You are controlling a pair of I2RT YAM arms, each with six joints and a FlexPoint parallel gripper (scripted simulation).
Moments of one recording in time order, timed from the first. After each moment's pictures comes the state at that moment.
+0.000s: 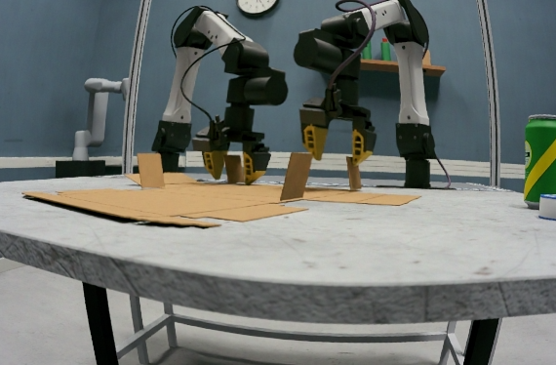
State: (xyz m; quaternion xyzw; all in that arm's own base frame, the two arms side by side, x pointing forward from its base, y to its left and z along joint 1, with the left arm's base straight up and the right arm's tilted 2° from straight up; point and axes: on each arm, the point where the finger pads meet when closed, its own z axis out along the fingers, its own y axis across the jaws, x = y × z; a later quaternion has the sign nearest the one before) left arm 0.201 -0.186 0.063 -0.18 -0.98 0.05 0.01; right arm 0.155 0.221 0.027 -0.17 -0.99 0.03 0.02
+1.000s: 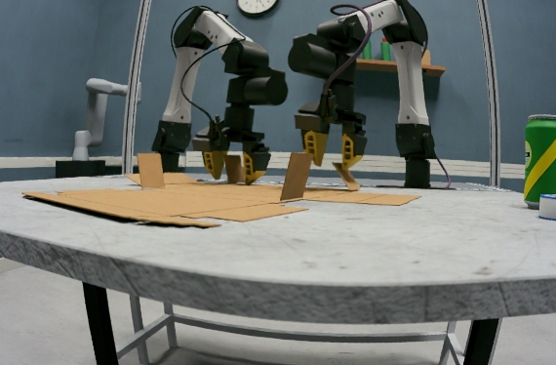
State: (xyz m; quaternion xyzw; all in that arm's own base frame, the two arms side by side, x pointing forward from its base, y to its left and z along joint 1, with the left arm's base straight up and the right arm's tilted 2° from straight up) left arm 0.199 -0.194 0.054 -0.18 -0.98 0.05 0.01; right arm 0.155 0.221 0.027 -0.17 -0.99 0.03 0.02
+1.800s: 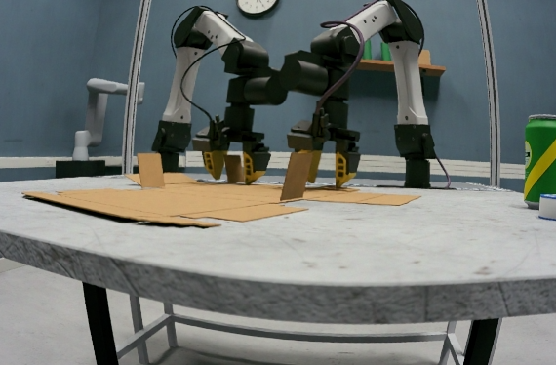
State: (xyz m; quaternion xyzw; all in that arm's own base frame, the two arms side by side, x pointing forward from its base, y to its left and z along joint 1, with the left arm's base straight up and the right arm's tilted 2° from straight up) left arm 0.192 -0.205 0.024 -0.18 -0.98 0.05 0.02; right arm 0.155 0.221 0.027 -0.17 -0.99 0.03 0.02
